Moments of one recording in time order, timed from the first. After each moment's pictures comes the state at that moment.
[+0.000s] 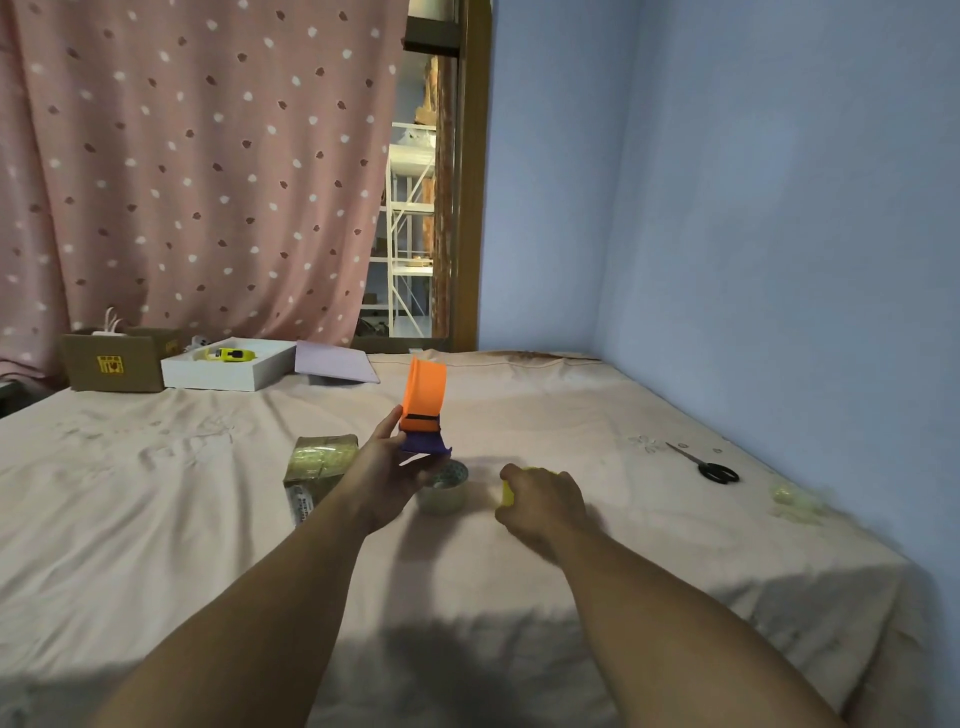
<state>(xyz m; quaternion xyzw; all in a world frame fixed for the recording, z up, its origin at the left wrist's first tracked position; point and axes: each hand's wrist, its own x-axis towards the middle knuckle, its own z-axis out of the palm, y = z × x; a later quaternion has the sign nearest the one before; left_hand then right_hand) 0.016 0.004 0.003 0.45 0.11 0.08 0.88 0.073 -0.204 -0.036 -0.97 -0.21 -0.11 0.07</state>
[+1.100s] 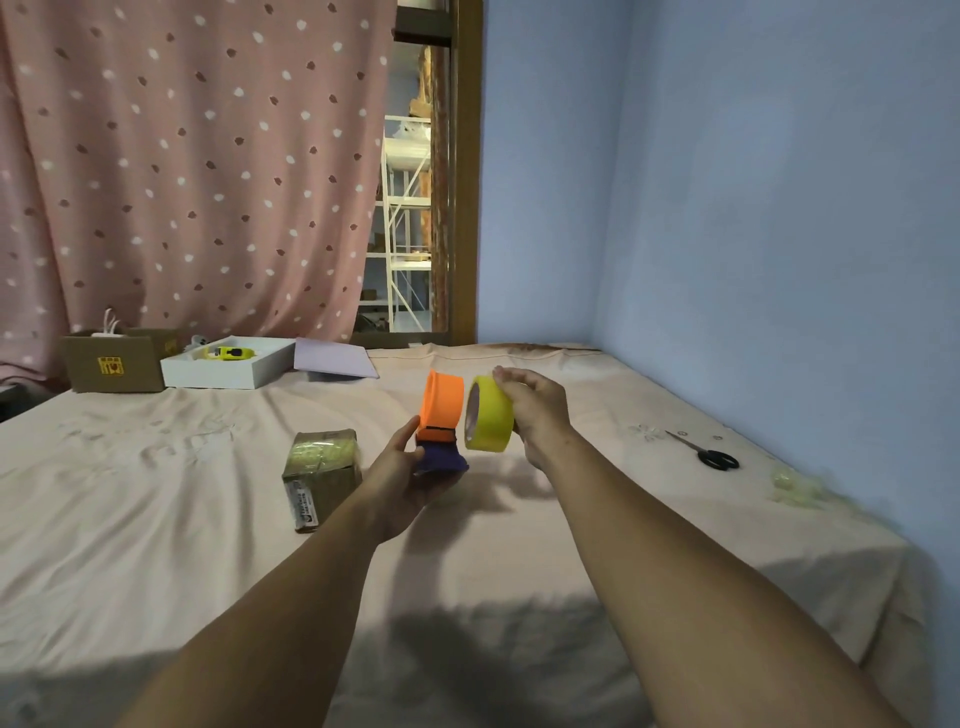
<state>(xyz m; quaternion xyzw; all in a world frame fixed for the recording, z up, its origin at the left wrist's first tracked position) 0.023 -0.010 -0.021 0.46 0.11 0.04 0.88 0.097 -0.176 0.047 -0.64 -0.05 -0.02 0.76</state>
